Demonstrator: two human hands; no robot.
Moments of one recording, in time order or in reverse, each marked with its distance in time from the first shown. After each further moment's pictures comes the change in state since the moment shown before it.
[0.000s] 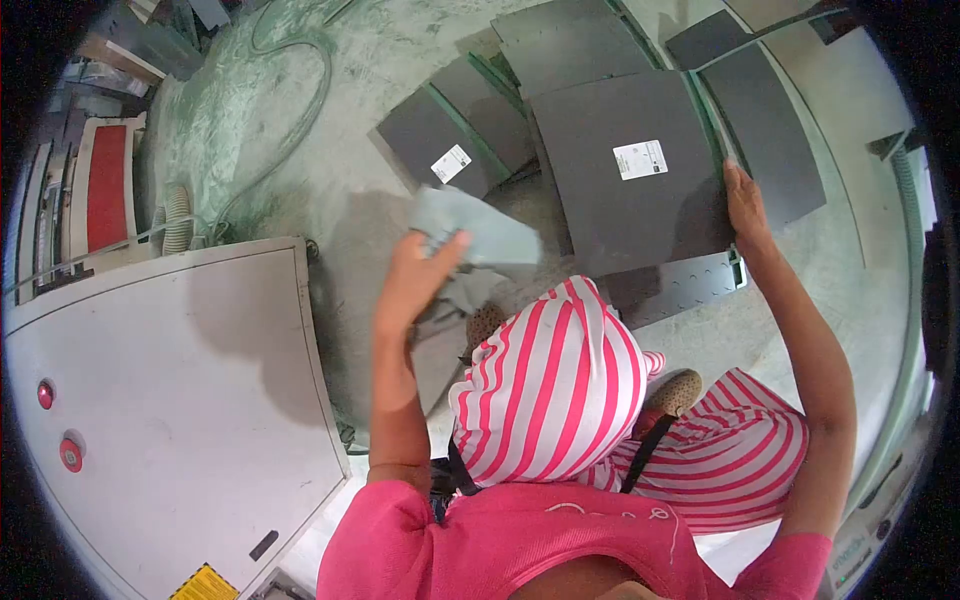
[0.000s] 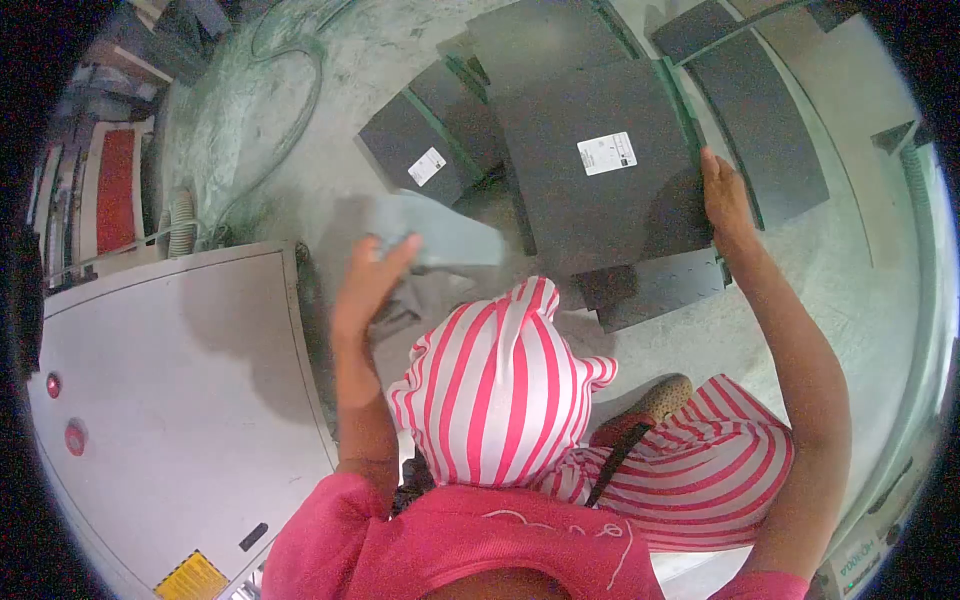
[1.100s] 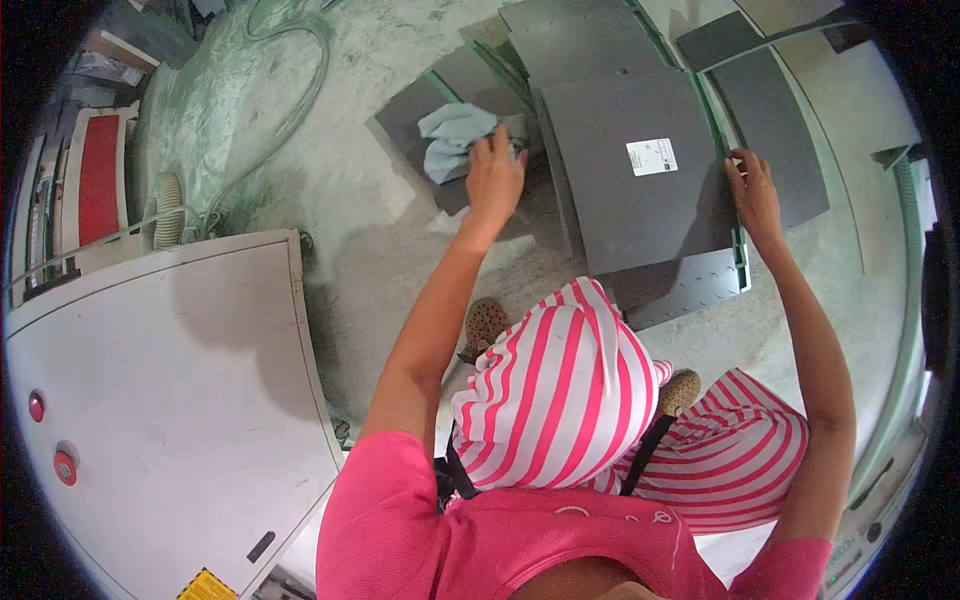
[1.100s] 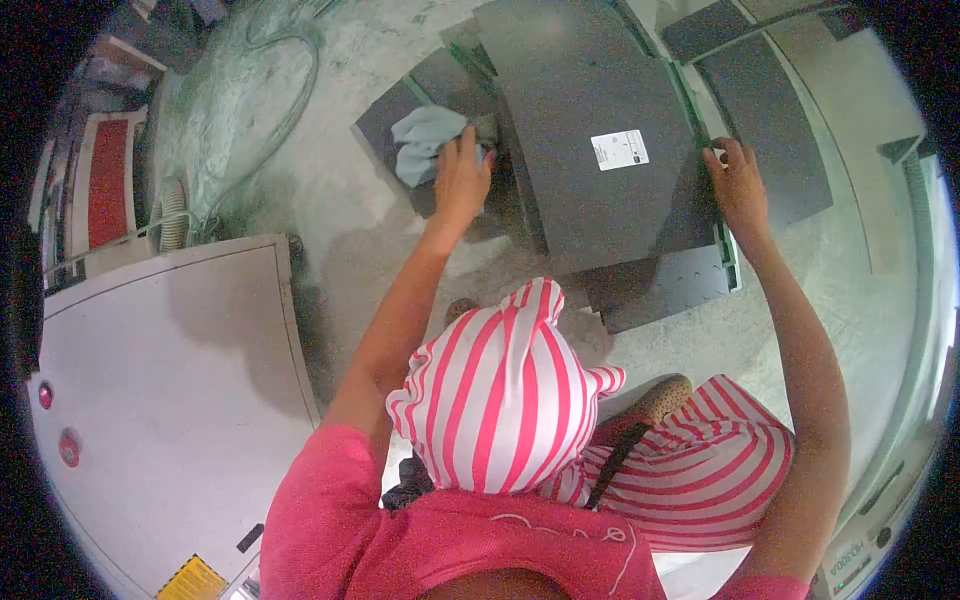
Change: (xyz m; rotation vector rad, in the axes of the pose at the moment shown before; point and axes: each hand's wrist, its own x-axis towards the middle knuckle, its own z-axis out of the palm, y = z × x) left_hand 0.144 -0.064 0.095 0.612 0.351 0.386; right_hand 0.012 -0.005 -0.012 -0.658 0.189 -0.339
